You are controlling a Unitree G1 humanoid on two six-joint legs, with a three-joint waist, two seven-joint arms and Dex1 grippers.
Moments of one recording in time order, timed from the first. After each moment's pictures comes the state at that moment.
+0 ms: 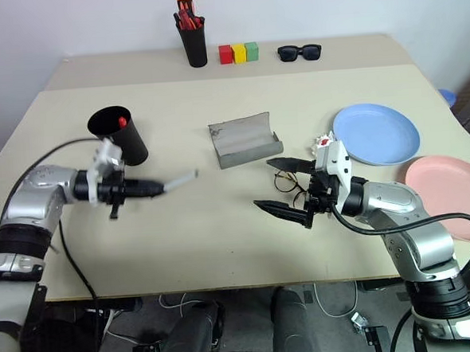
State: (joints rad) left arm -0.69 0.64 0.07 0.43 -0.57 0.40 -1.33; right arm -0.21 -0.65 -0.08 -0.35 0.63 0.40 1.01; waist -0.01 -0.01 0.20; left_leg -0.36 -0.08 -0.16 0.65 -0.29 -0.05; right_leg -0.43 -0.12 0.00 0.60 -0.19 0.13
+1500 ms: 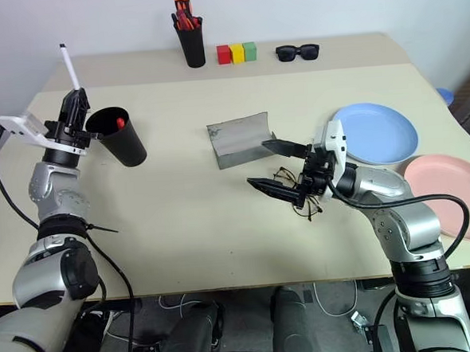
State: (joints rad) left arm -0.83 0.42 0.48 0.99 -0.51 -0.45 -0.88; right arm -0.32 -0.58 -0.08 -0.27 0.67 0.45 0.98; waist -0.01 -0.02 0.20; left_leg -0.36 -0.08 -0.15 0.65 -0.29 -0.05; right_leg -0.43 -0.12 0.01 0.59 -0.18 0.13
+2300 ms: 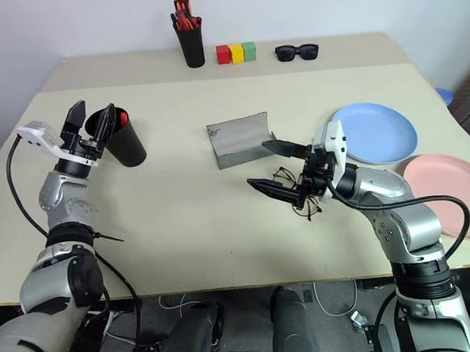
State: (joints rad) left arm -0.77 0.39 0.47 0.89 -0.51 -0.43 -0.92; right arm -0.32 -0.59 -0.08 -0.27 0.67 0.45 0.97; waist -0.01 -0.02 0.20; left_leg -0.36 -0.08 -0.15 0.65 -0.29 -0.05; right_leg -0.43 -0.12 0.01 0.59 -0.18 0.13
